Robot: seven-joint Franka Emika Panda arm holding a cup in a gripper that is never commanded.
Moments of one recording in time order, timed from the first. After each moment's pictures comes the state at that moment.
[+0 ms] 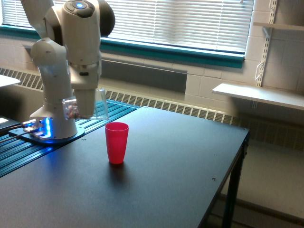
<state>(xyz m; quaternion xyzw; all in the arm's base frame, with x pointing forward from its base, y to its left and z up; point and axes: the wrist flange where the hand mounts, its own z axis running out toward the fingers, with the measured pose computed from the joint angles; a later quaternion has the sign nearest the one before) 0.329 -0.234 0.329 -0.98 0.06 0.09 0.14</state>
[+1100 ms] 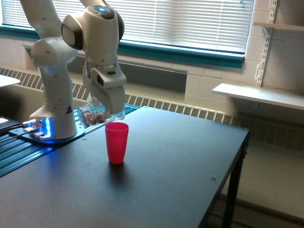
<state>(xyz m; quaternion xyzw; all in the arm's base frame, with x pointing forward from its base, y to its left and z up) 0.347 -0.189 0.318 -0.98 -0.16 0.04 0.09</state>
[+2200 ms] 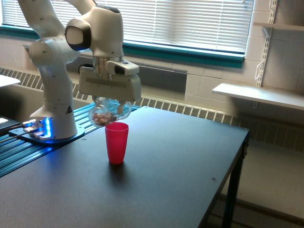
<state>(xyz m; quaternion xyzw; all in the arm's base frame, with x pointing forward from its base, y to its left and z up) 0.348 -0.154 0.322 -0.92 -0.40 -0.03 -0.03</state>
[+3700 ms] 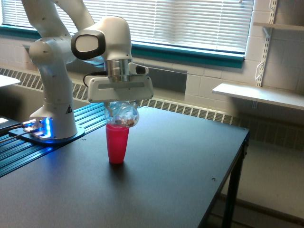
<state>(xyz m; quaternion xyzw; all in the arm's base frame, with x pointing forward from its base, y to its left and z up) 0.357 -0.103 0.302 -0.67 -0.72 -0.02 -0.17</state>
